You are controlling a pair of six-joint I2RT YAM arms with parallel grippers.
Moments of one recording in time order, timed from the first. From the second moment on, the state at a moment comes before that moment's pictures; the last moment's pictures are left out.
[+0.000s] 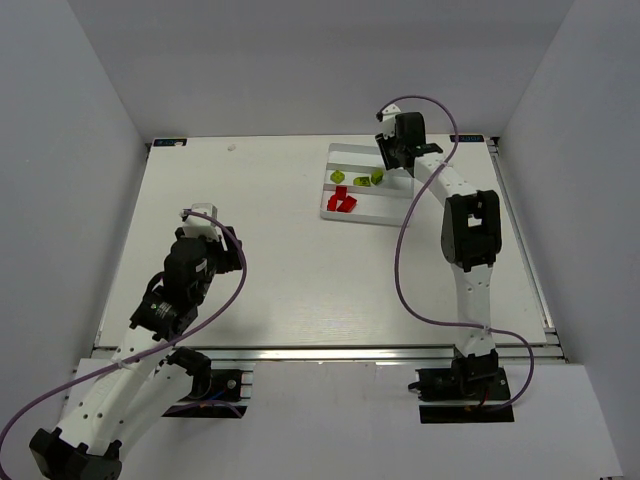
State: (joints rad) left arm -0.44 0.65 0.65 -0.34 -0.32 -0.22; right arm 0.25 2.30 1.96 -0.29 0.00 -0.27
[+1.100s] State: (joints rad) left arm -0.44 0.60 0.64 -0.31 -0.16 -0.16; right arm 0.22 1.59 1.34 -0.31 -0.32 -0.17
